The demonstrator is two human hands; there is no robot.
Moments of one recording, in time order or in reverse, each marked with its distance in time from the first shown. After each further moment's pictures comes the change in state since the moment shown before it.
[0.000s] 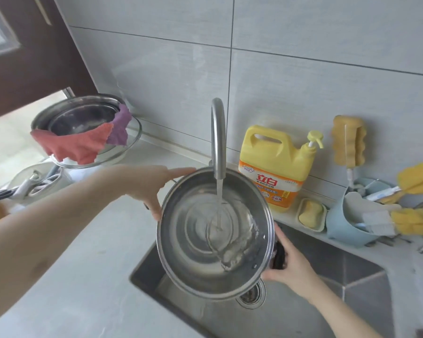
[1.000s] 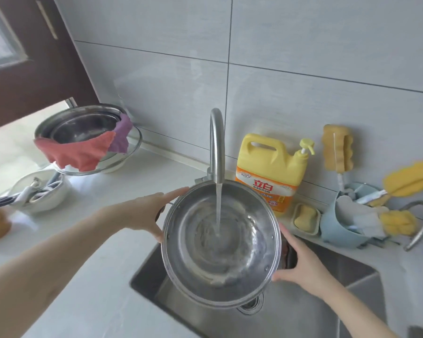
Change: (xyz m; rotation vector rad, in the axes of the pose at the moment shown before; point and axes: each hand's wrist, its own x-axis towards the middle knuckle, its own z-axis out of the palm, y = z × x) left_hand 0.000 -0.023 0.066 -0.166 0.142 0.081; right_hand -0.018 -0.023 -0.027 -0.190 0.035 -0.101
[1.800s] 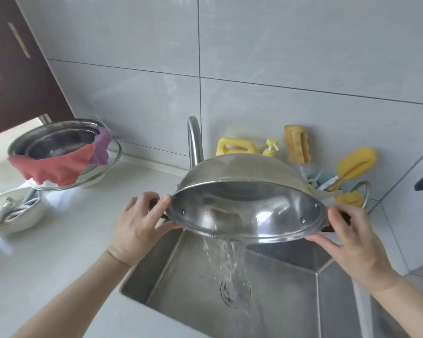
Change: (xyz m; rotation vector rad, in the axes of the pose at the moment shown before) left_hand -0.036 0.054 0.045 0.327 1.202 0.519; right_hand -0.086 -0.049 -0.077 -0.880 0.824 -0.745
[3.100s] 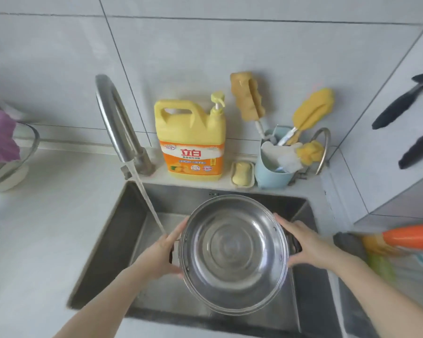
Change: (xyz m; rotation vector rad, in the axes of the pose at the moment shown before) left_hand -0.098 0.066 0.166 -0.578 -1.213 -0.489; right_hand -0.158 0.050 0.059 0.517 -1.120 0.860
